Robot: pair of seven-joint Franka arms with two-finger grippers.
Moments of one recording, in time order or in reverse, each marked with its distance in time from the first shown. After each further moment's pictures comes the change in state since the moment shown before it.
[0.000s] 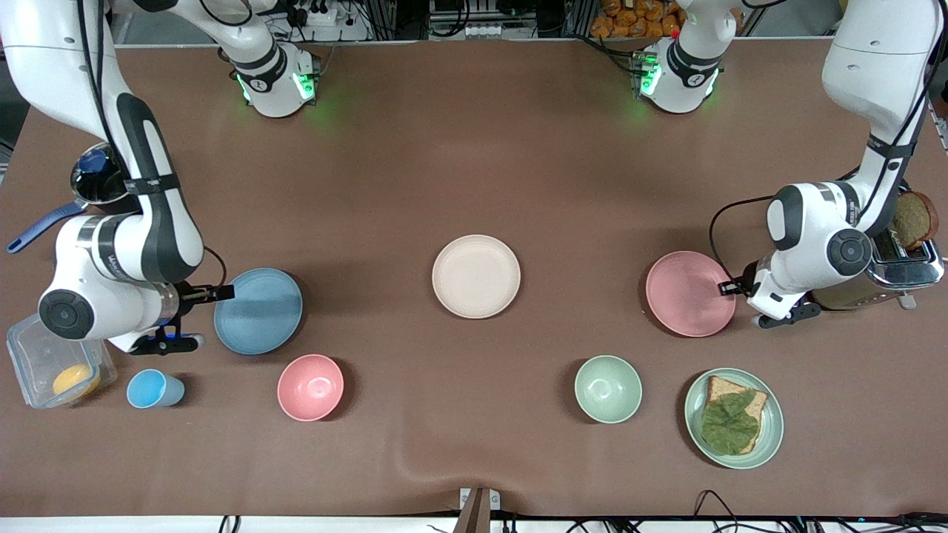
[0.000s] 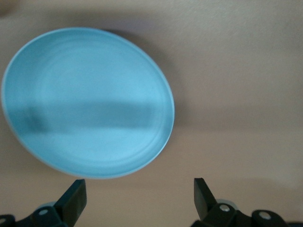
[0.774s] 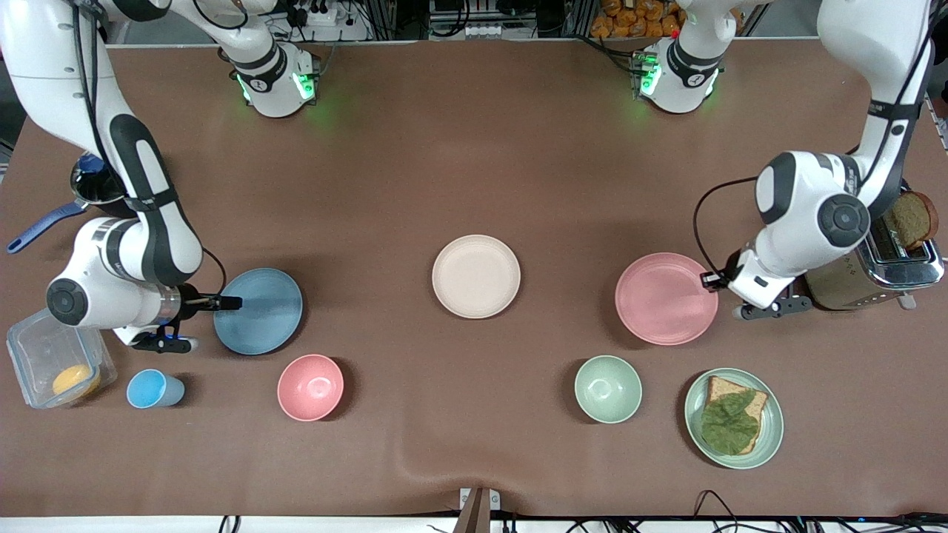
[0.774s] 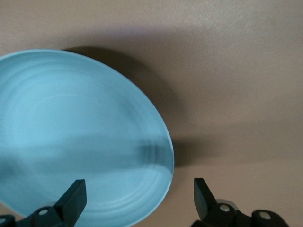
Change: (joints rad) left arm -0.003 -0.208 -0.203 0.009 -0.001 -0.118 -0.130; right arm -0.054 0.049 -0.001 -0.121 0.123 0.227 -0.001
